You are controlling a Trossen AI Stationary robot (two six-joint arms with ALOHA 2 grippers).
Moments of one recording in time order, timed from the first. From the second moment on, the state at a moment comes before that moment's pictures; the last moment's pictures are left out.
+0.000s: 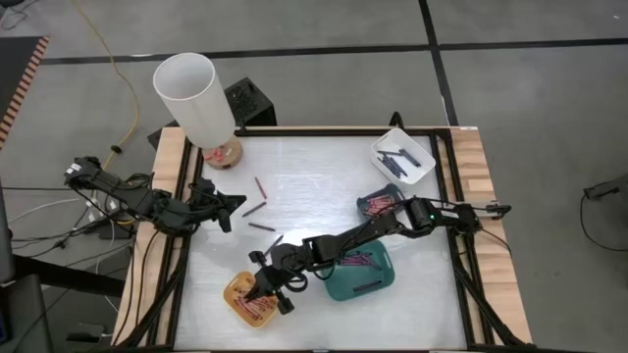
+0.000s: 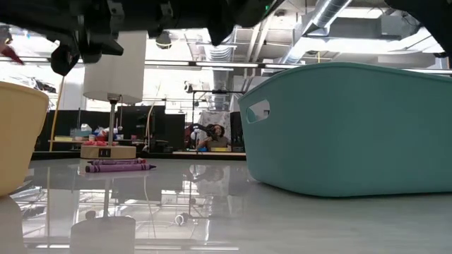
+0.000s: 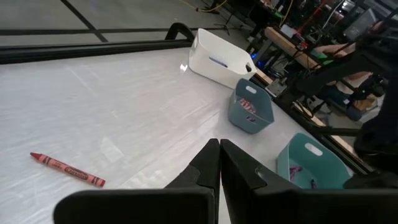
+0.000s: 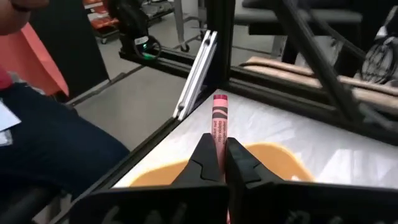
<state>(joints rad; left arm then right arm) -0.42 0.54 0.43 -0.19 -0.84 -0.80 0.28 2.33 1.84 0.29 -0.30 -0.07</state>
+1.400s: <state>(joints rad) -0.42 0.54 0.43 -0.19 -0.88 -0.80 0.22 2.41 1.81 0.47 -0.50 0.12</state>
